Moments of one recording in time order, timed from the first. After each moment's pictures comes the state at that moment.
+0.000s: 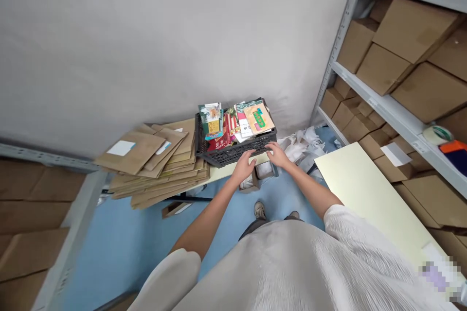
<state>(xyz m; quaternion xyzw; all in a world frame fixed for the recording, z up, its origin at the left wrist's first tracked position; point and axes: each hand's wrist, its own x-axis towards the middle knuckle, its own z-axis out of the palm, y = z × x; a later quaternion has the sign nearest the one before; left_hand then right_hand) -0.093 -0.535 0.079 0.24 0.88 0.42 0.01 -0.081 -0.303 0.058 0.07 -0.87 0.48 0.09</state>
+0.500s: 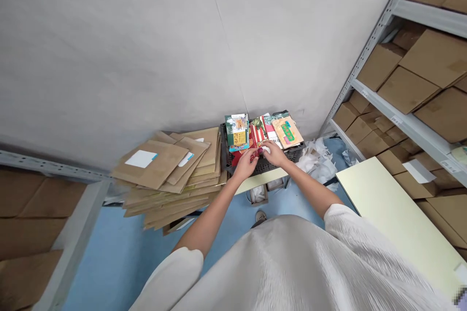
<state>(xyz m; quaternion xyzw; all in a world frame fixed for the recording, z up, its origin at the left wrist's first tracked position) -0.205 -0.661 0.096 0.25 0.85 0.46 -0.01 -0.193 -0.453 0.114 0.11 -0.89 0.43 0.08</state>
